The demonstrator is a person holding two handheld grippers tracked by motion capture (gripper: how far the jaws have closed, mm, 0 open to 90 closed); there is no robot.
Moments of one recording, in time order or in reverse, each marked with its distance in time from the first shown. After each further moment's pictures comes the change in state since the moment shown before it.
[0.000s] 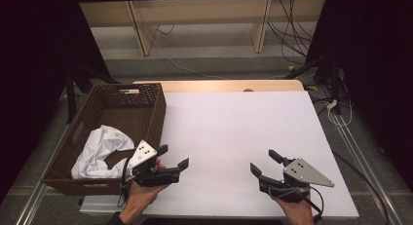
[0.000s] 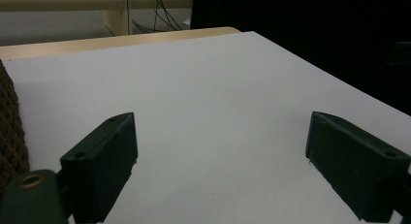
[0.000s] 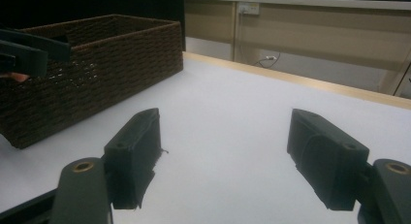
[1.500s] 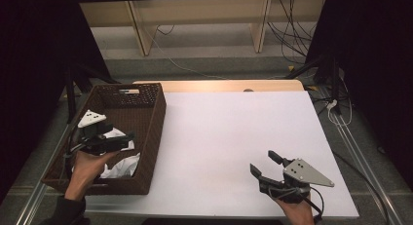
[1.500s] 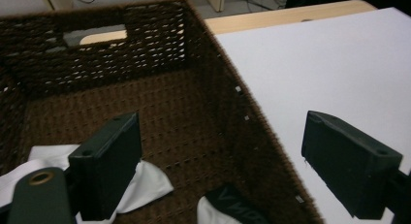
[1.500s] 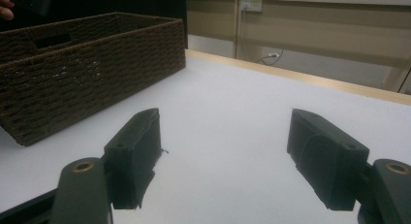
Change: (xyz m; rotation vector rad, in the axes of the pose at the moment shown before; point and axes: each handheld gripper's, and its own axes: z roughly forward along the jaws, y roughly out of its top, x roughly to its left) left arm 0.114 0.061 -0.057 0.184 0.335 -0.037; right arm 0.000 0.000 -0.001 0.012 0.009 0.007
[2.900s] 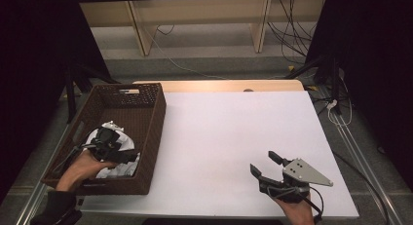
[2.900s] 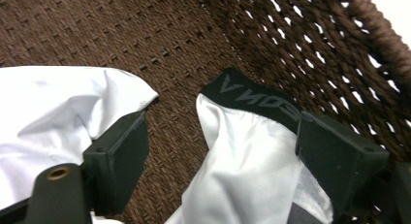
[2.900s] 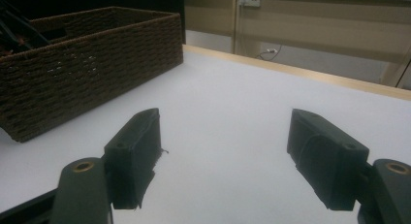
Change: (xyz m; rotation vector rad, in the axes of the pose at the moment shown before) left arm 0.017 -0.024 0.045 0.472 -0.165 0.184; right arm -0.001 -0.001 0.001 0.017 -0.007 -0.002
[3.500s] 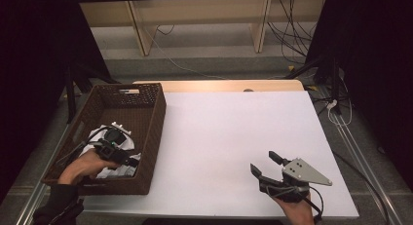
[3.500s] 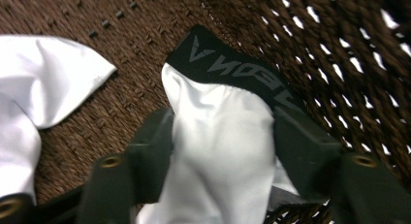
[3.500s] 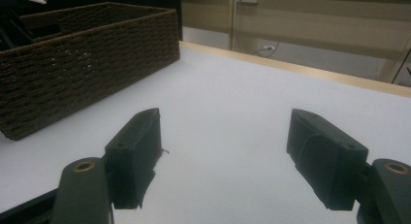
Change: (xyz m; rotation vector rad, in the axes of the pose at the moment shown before) left arm 0.004 0.008 0.018 0.193 -0.121 0.017; right arm -0.001 -0.001 0.001 0.016 -0.015 0.003
